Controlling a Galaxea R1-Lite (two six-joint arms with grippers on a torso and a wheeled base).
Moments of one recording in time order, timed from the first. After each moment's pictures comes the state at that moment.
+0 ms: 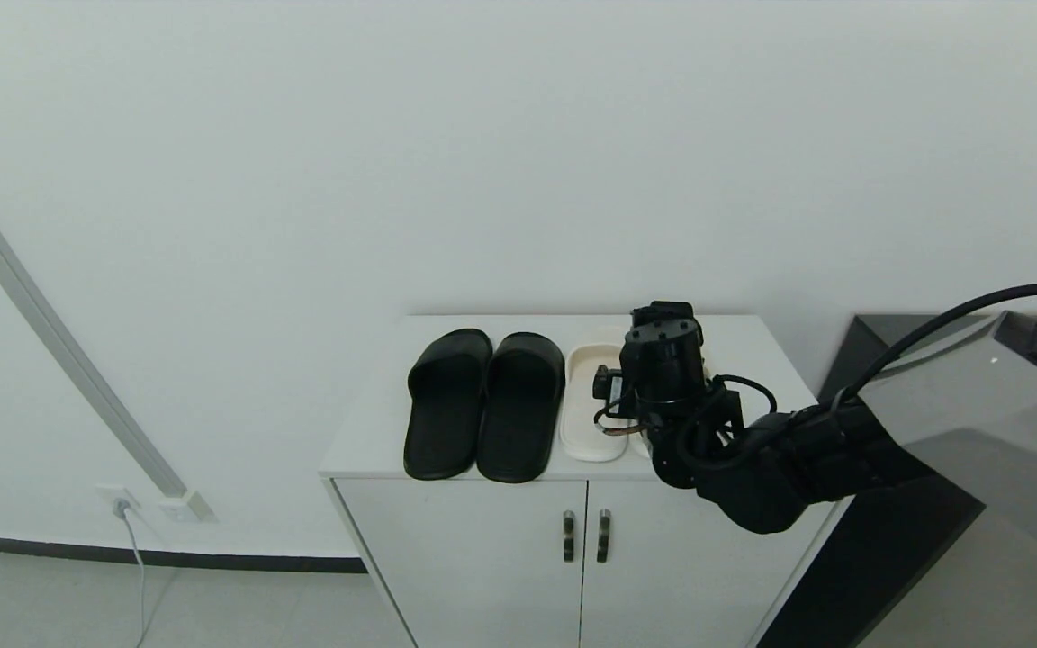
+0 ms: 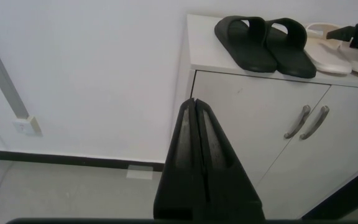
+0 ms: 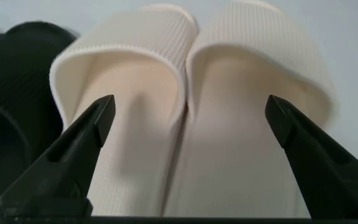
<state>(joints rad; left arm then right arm) 0.00 0.01 0.00 0.00 0.03 -0.11 0.72 2.18 -1.29 -0.61 -0.70 0.30</state>
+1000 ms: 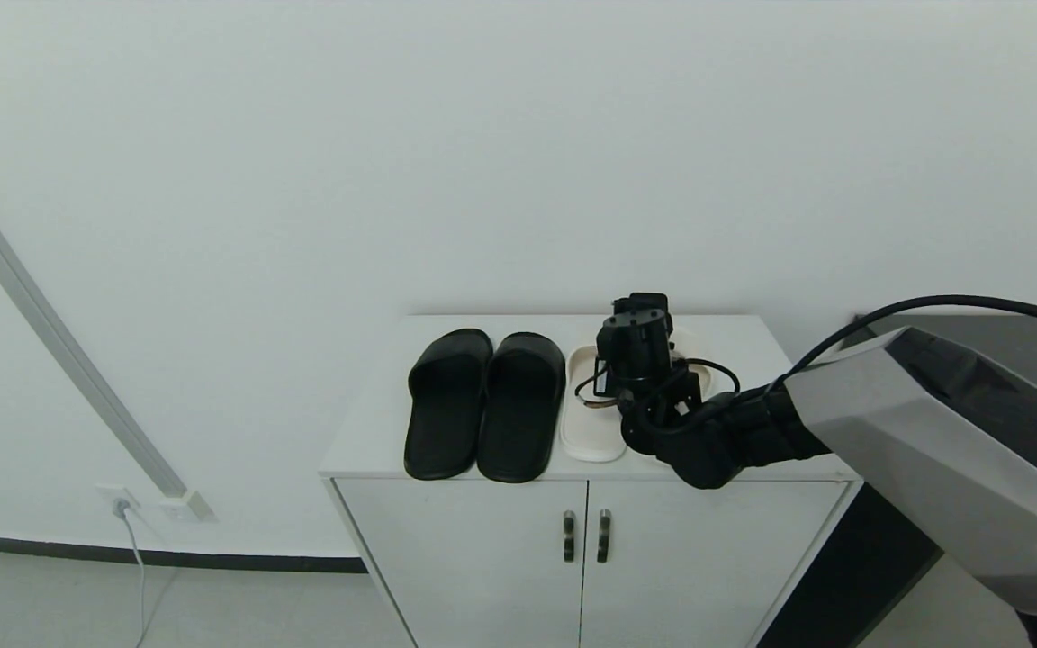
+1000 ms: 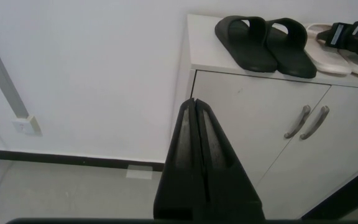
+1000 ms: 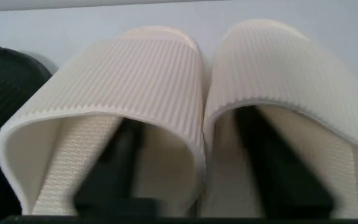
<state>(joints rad) 0.00 0.01 0.00 0.00 0.03 -0.11 0.67 2.36 -1.58 -0.53 -0.73 0.24</state>
